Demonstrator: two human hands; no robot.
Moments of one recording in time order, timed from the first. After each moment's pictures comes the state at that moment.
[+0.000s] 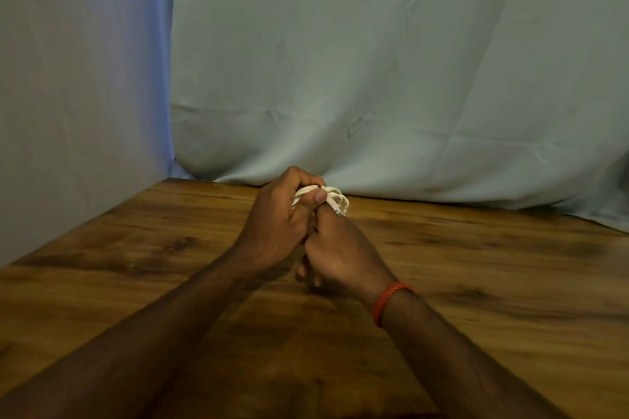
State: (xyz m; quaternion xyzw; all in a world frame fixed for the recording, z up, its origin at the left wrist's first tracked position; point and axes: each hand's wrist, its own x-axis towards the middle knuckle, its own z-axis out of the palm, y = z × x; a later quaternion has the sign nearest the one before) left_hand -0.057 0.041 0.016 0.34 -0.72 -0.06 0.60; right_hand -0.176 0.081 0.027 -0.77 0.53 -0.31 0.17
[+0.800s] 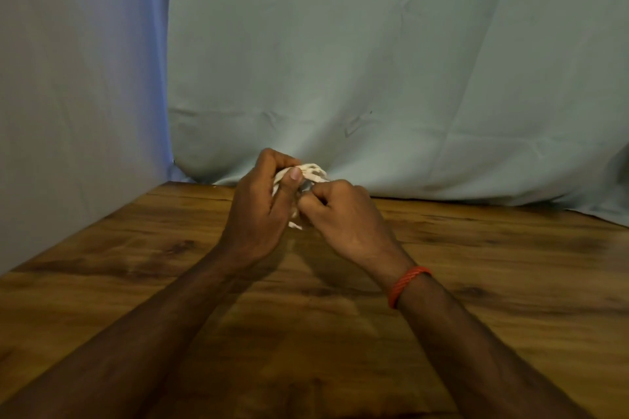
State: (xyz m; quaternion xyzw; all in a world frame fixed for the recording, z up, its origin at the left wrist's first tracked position) left_hand -0.046 0.046 0.026 0.32 -0.70 0.01 0.64; right_hand -0.186 0.080 0.055 -0.77 0.49 -0.39 0.07
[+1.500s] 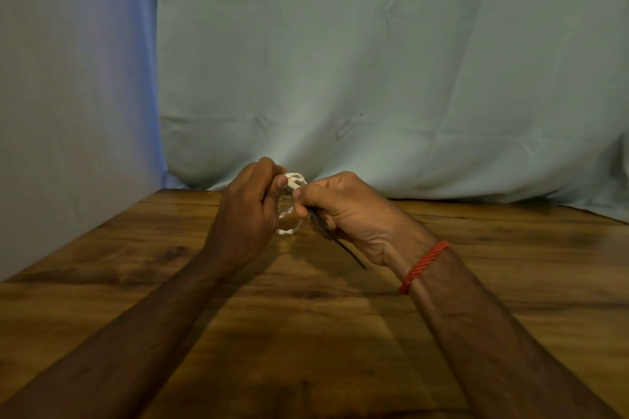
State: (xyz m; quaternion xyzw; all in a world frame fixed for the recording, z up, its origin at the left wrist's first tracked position) left_hand -0.041 0.036 0.024 0.36 -0.72 0.14 0.58; right_hand -0.205 0.082 0.074 -0.70 0.37 -0.43 0.43
